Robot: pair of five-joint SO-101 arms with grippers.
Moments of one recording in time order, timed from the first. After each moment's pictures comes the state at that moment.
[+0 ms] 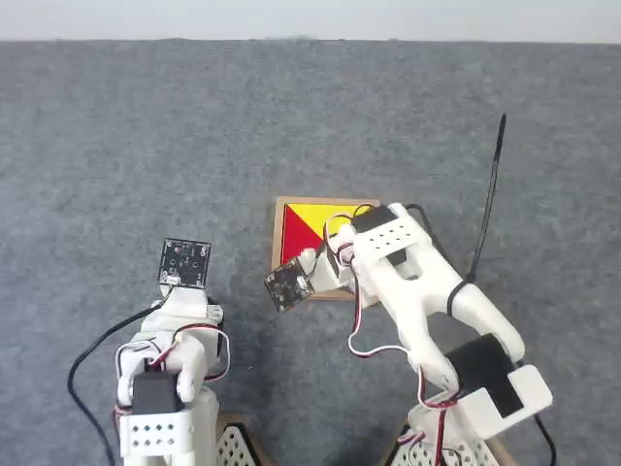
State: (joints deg) left arm -9.6 -103.2 97.1 72.0 -3.9; right arm -30.2 0.4 31.4 63.0 90.8
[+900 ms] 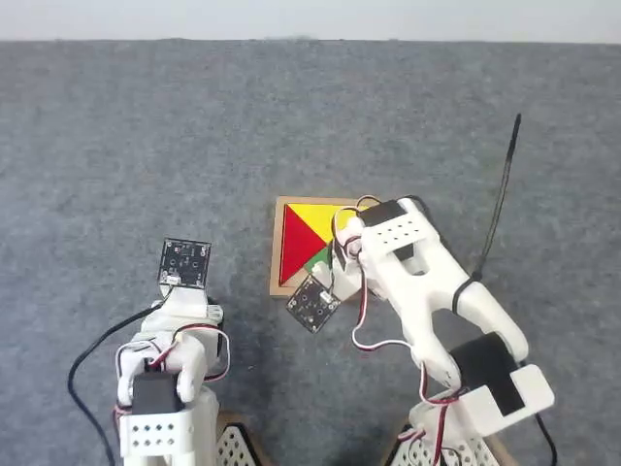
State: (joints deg) left arm -9.6 -103.2 97.1 72.0 -3.9; right arm -27.9 0.4 30.1 63.0 112.9
